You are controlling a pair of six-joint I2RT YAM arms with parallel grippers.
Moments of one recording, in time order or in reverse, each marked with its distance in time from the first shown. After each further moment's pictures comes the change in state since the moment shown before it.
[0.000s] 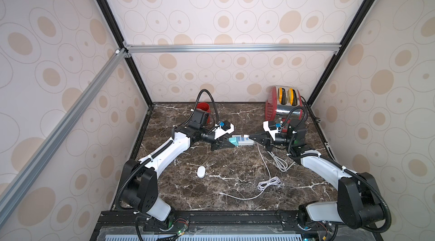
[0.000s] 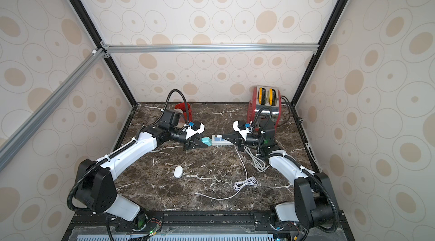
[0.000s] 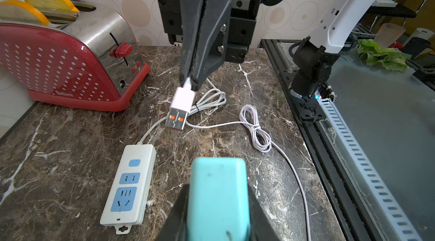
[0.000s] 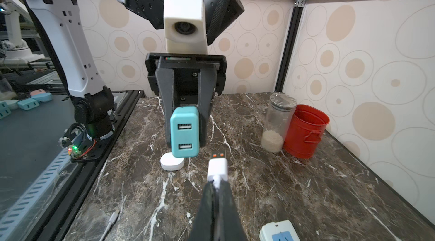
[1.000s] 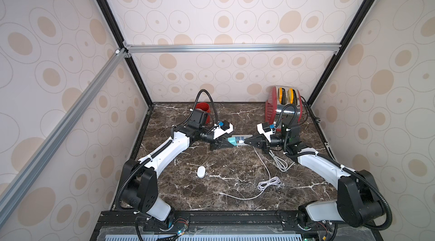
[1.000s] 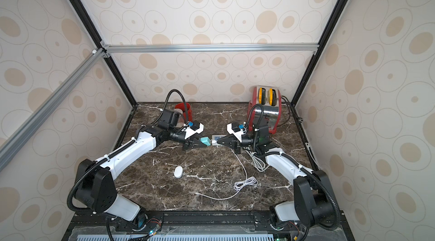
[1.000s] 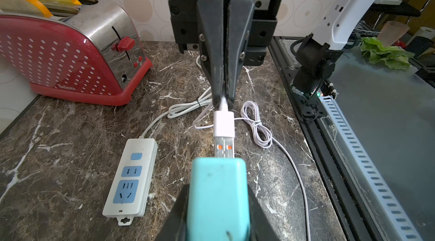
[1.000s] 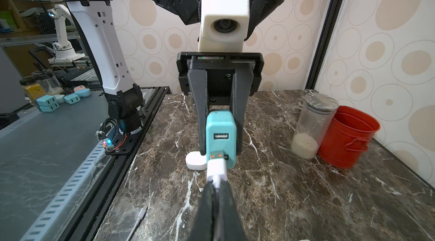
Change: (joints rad) left arm 0.008 0.000 0.005 -0.027 -0.010 0.010; right arm 0.079 0.018 0.057 -0.162 -0.030 -0.077
